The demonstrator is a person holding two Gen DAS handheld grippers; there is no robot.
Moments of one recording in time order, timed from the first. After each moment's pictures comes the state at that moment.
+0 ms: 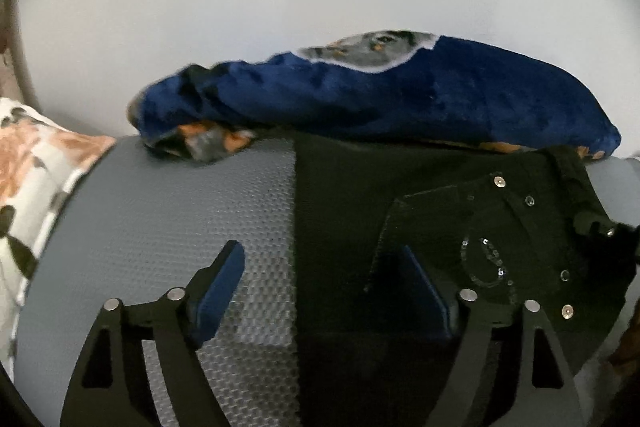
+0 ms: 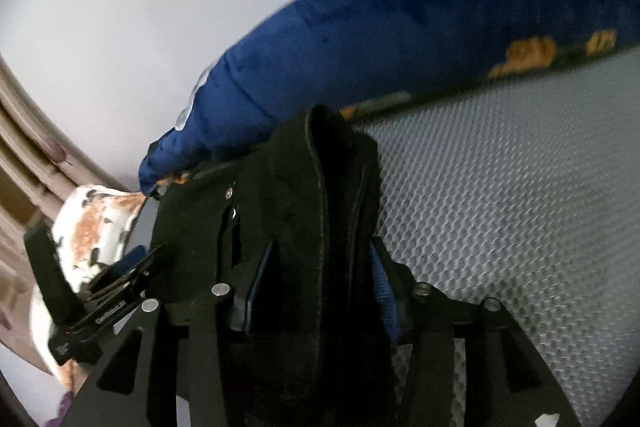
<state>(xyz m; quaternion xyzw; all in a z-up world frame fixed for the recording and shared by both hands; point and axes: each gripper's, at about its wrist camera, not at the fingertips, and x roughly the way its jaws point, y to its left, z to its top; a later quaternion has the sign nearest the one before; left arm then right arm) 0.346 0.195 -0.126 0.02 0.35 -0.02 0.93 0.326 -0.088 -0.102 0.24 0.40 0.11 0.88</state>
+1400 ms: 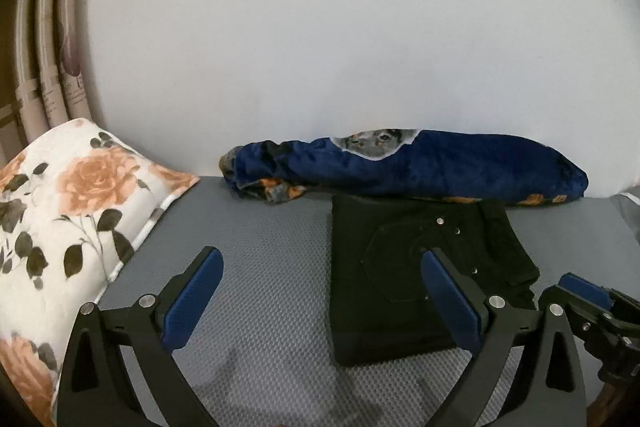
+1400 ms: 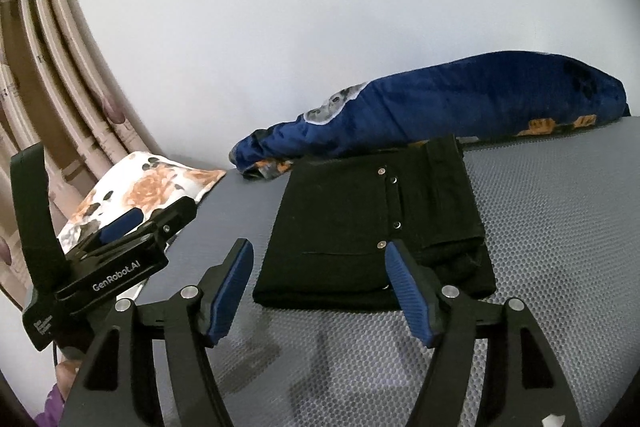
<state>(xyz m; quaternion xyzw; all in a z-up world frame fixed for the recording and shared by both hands) 0.209 0.206 -0.012 0.00 0.27 0.02 0.96 0.196 -0.014 0.007 0.19 0.34 0.17 0.91</state>
